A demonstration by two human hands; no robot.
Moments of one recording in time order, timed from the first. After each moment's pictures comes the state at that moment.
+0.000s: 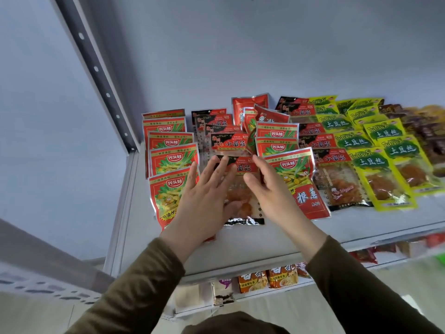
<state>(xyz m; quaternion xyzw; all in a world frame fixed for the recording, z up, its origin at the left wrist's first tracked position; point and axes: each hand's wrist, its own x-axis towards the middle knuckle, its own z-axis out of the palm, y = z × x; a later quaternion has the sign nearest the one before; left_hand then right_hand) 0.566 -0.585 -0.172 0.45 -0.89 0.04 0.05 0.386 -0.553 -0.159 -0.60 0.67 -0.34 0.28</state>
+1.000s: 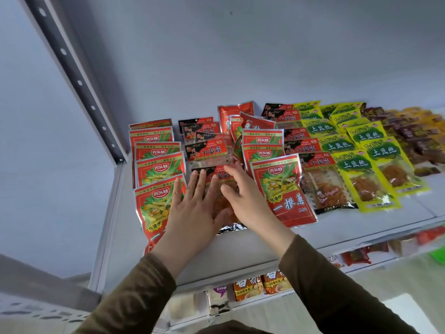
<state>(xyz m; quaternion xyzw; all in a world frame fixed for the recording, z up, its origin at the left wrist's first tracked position) 0.555 -0.577 -0.180 0.51 -0.86 0.03 0.03 0.401 -0.565 -0.165 -0.62 0.65 -0.34 0.26</state>
